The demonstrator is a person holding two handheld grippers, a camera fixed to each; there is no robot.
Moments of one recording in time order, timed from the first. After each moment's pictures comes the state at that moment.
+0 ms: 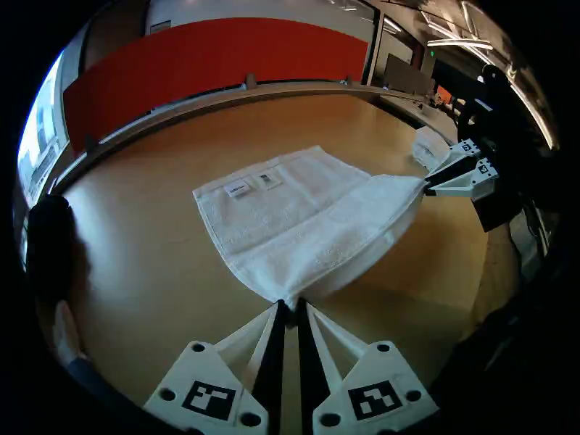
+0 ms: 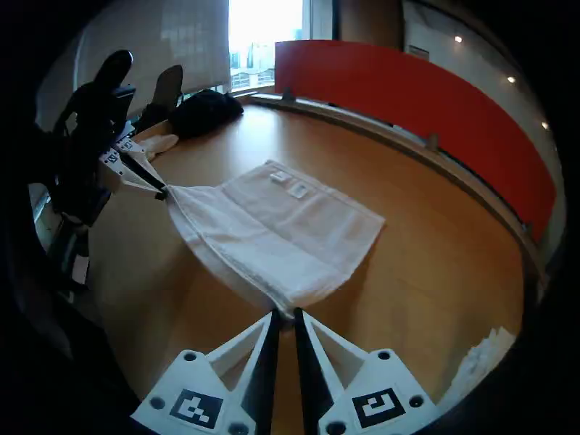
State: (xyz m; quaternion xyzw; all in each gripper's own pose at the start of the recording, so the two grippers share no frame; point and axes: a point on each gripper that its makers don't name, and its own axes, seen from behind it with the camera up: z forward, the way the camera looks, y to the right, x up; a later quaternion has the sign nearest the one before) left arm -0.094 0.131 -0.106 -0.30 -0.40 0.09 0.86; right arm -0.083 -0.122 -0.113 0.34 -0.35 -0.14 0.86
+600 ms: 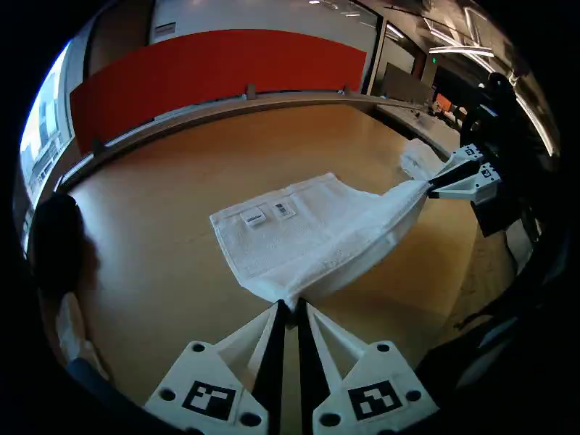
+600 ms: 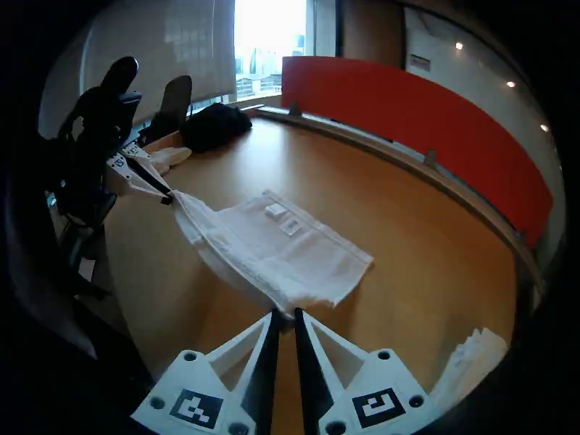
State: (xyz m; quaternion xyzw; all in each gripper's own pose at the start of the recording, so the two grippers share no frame) left arm -0.050 0.129 -0.133 -0.30 -0.40 0.08 0.86; right arm -0.033 -0.123 -0.142 0.35 -0.34 -0.14 0.86
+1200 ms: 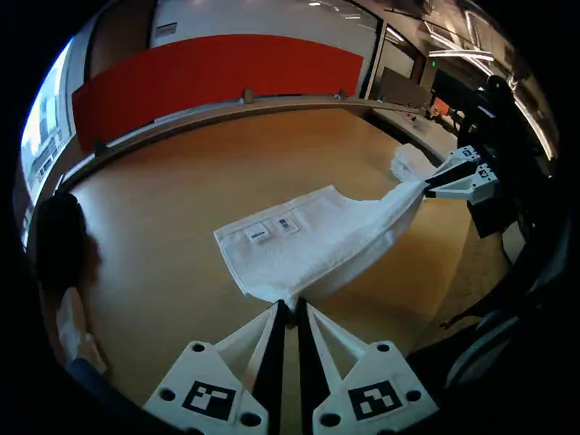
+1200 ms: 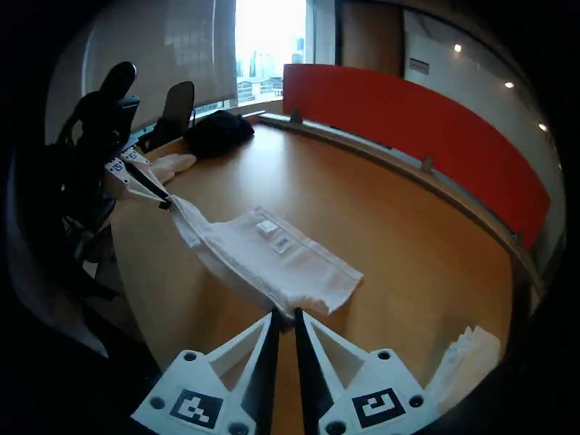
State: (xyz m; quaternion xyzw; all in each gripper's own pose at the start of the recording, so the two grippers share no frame) left arm -0.028 0.132 -0.154 -0.31 -0.40 0.07 0.86; right arm -0.010 -0.119 -0.156 0.35 -0.33 -0.14 0.87
